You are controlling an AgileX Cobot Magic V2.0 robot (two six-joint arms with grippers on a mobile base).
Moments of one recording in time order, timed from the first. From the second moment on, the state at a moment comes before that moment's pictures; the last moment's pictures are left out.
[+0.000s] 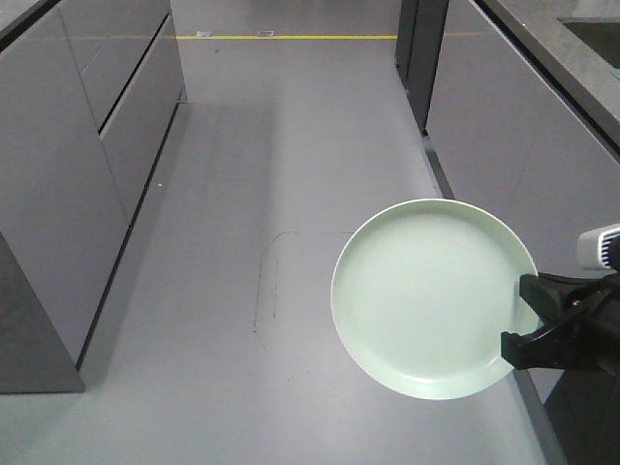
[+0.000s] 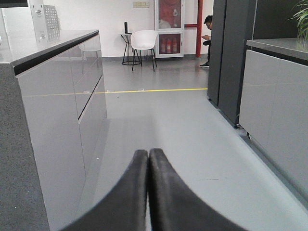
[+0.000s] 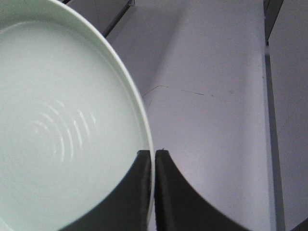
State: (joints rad) left arm -0.01 -0.01 0.03 -0.06 0.09 0.00; right arm 0.26 0.89 -0.49 0.06 0.15 -0.04
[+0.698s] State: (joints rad) left arm -0.01 -0.01 0.03 -0.06 0.09 0.00; right arm 0.26 0.89 -0.49 0.06 0.15 -0.04
